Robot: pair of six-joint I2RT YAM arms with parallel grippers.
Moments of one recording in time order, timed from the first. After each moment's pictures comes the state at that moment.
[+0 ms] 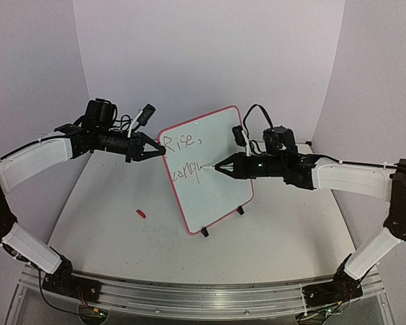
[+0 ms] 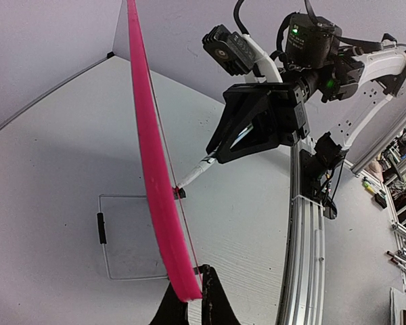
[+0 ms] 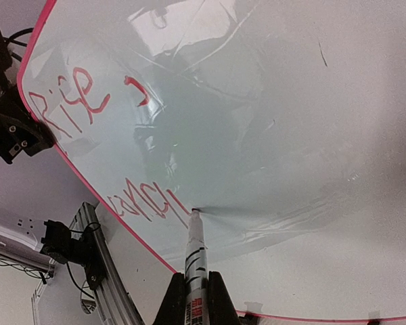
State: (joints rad) left arm -0.48 1.44 1.24 -0.34 0.87 0.11; right arm 0.70 1.56 1.09 0.07 -0.41 0.52
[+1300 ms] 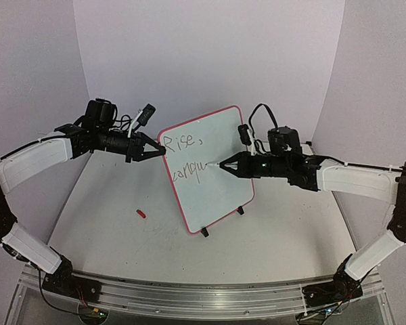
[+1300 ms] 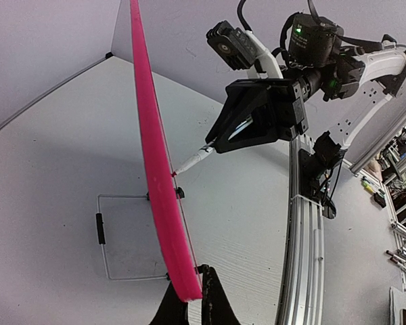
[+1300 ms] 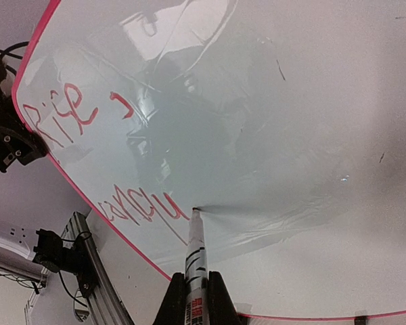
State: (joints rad) left arm -0.48 1.44 1.24 -0.34 0.88 0.11; right arm 0.70 1.52 1.06 0.07 -0.35 0.52
